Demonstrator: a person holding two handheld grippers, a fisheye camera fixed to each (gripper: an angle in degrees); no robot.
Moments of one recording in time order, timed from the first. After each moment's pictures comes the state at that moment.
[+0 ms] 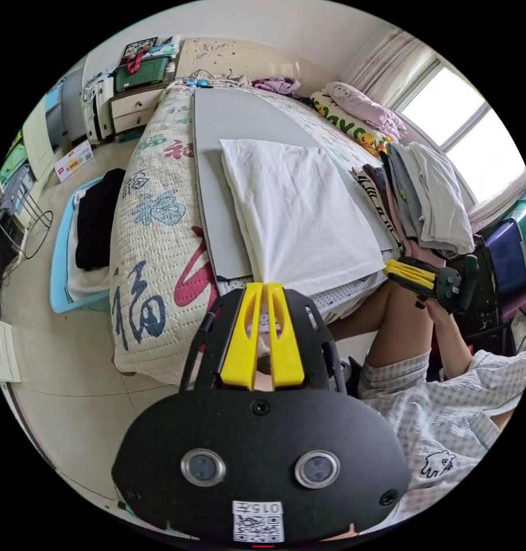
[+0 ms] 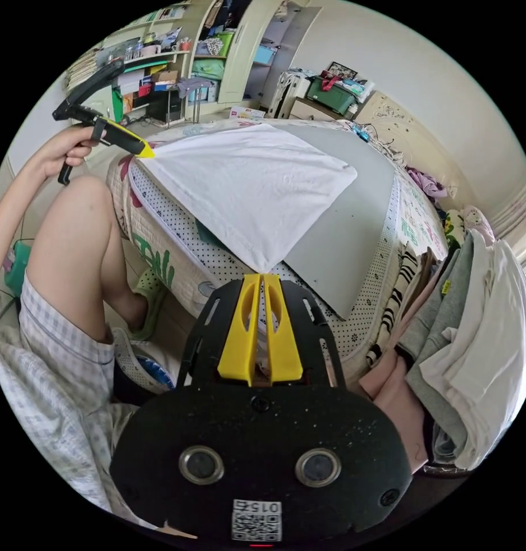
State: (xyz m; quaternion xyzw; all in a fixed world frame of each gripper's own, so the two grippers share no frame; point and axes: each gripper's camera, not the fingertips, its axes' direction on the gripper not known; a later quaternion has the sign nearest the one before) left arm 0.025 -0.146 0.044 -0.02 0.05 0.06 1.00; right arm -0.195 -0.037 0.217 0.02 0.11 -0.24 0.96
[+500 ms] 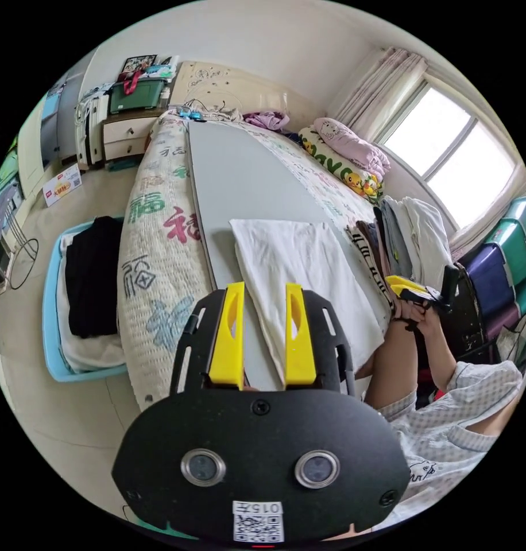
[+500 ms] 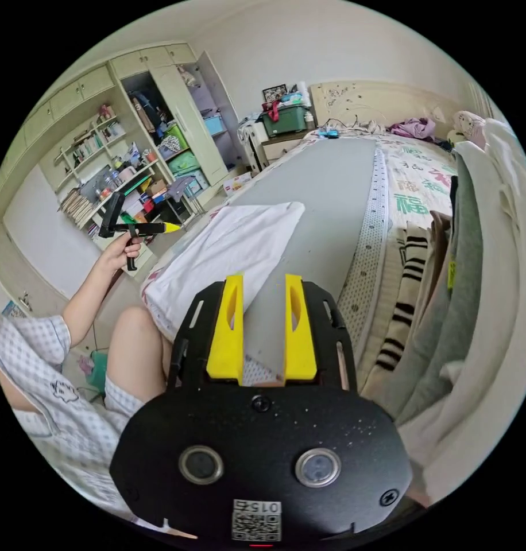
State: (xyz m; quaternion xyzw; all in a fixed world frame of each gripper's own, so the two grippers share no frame) left arm -0.039 -0.270 0.044 0.07 0.12 0.06 0.99; right arm -0.052 -0.173 0.133 0.12 -0.13 -0.05 0.98
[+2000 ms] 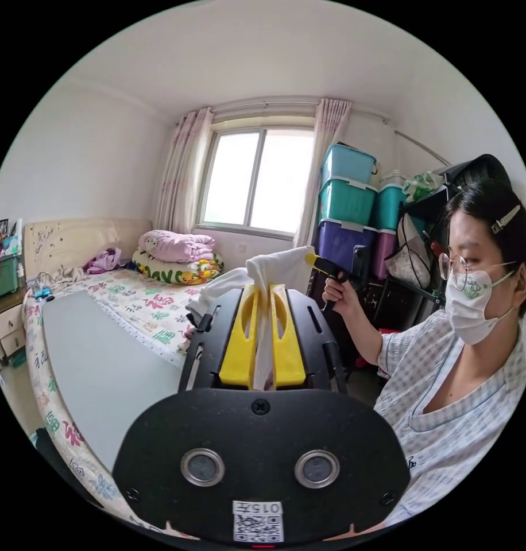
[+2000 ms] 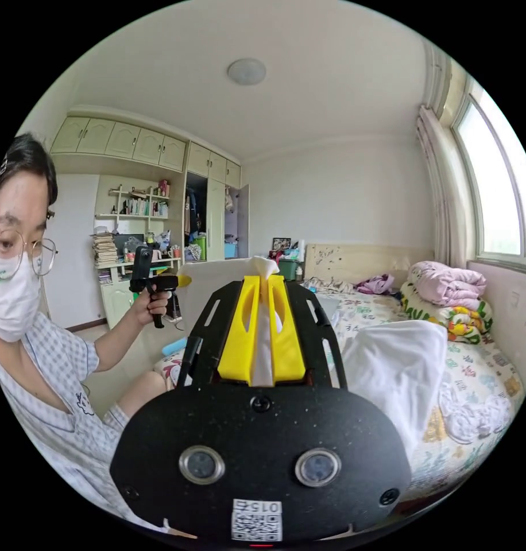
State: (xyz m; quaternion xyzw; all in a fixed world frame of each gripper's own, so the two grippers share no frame) left arm 0.239 -0.073 -0.167 0.31 0.34 0.38 0.80; right arm -0.159 0.094 -0.376 0.48 -0.03 -0.14 0.87
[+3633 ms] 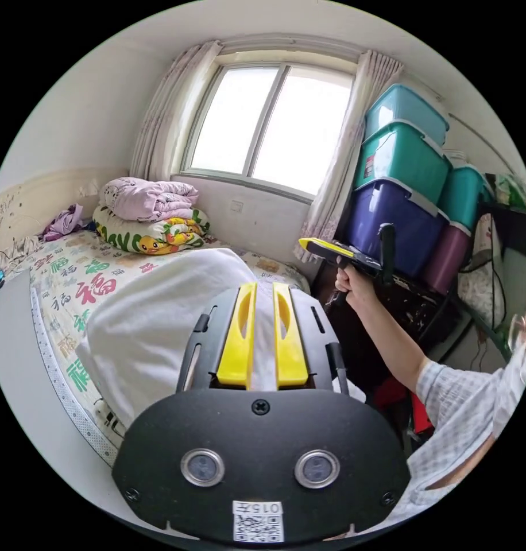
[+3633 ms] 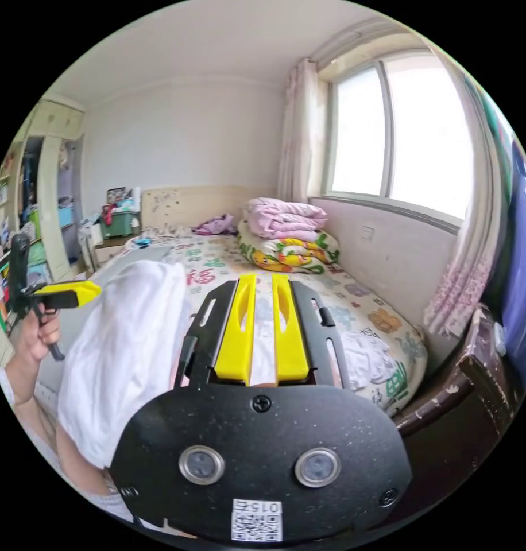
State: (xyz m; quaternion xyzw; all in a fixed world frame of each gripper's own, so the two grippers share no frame) left arm 0.737 -0.271 0.091 0.28 0.32 0.40 0.81; right arm 0.052 0.016 -0.400 0.36 0.30 0.07 0.88
